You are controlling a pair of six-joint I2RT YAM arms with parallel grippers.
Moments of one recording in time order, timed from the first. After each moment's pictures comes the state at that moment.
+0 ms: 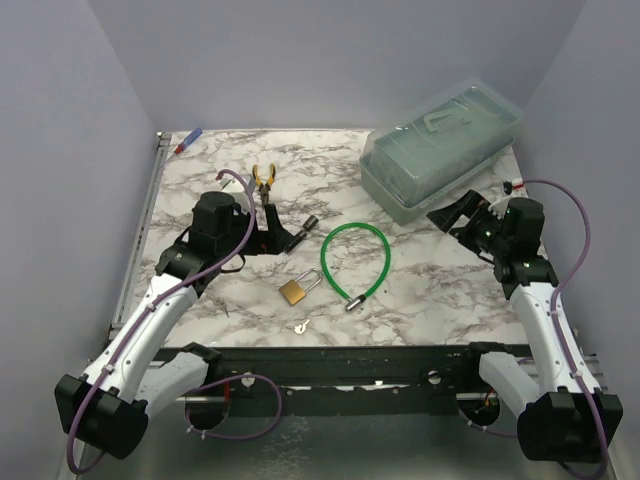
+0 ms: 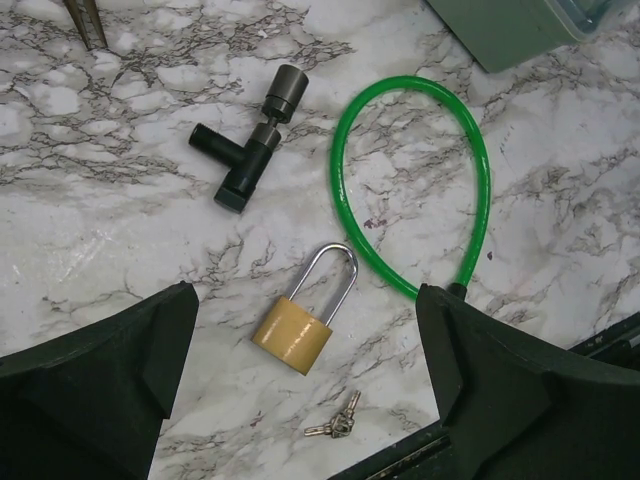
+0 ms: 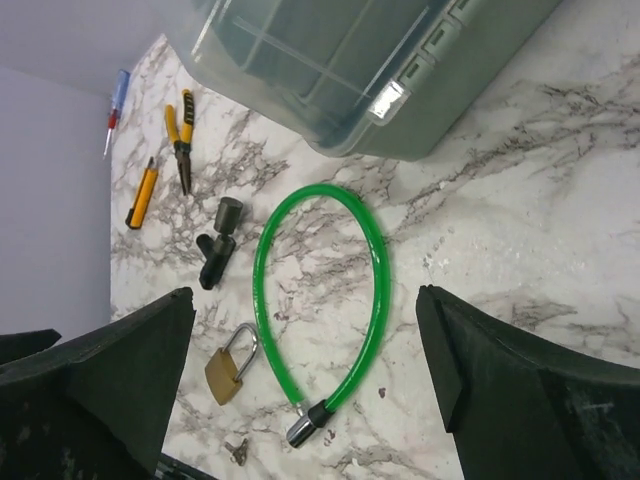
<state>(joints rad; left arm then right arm) -0.38 0.96 0.89 -0.49 0.16 -0.36 -0.06 0.91 0.72 -0.26 -0.40 0.63</state>
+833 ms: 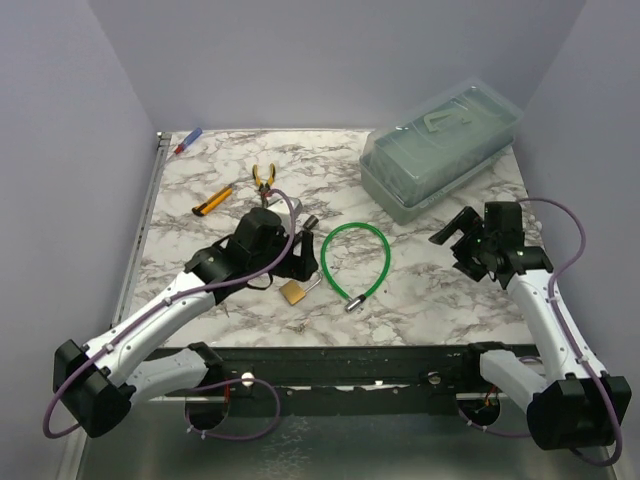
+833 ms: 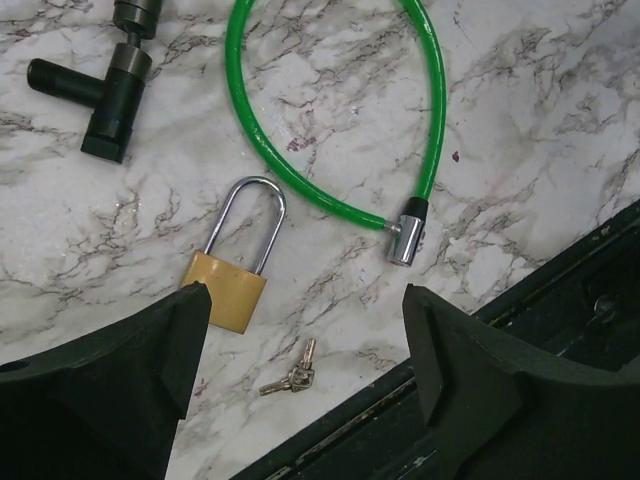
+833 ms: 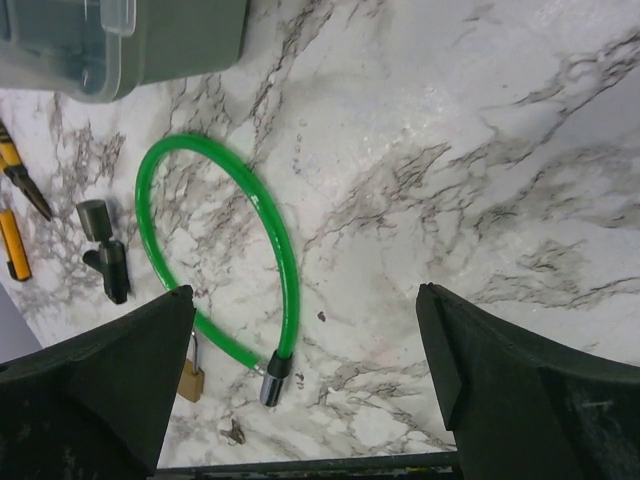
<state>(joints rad) -0.67 1.03 0.89 -0.52 0.06 -0.38 0.02 0.98 0.80 -0.67 -0.08 0.82</state>
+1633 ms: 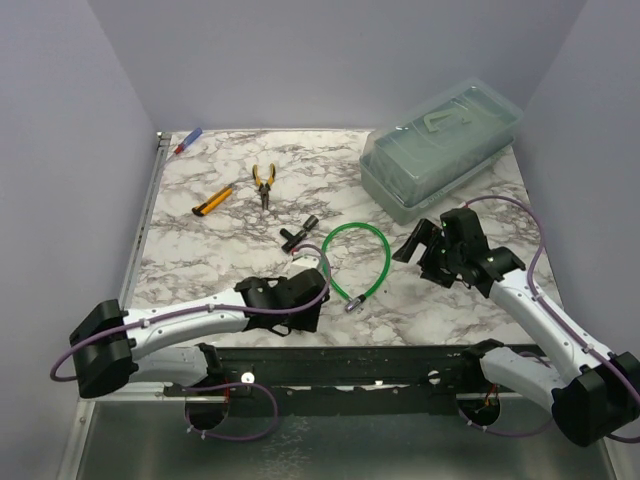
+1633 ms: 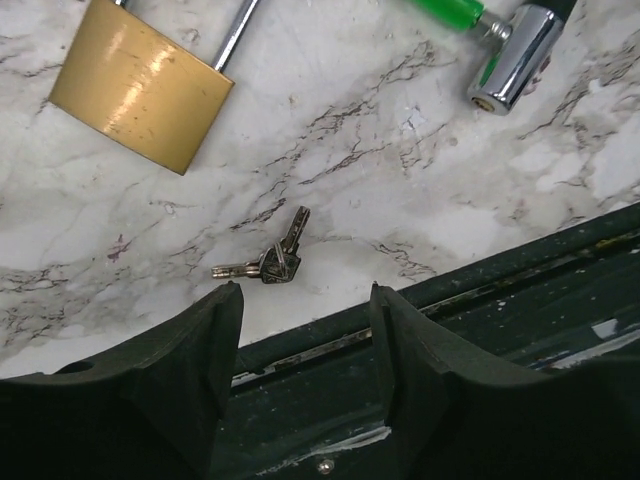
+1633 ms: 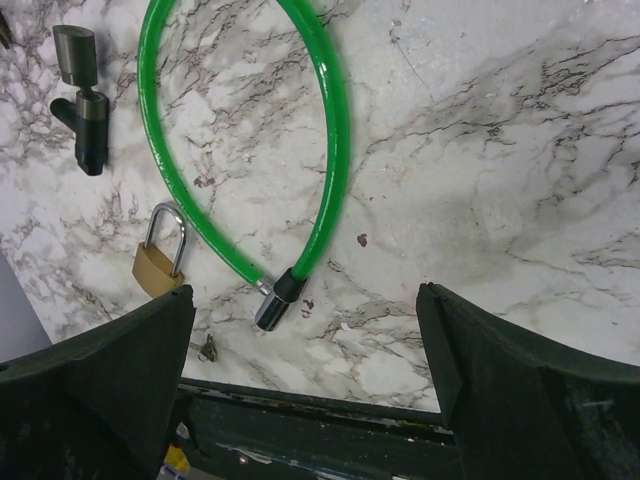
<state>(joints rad) -1.10 1.13 0.74 -0.66 -0.24 -0.79 0.39 1.01 0.77 -0.63 -0.04 0.86</state>
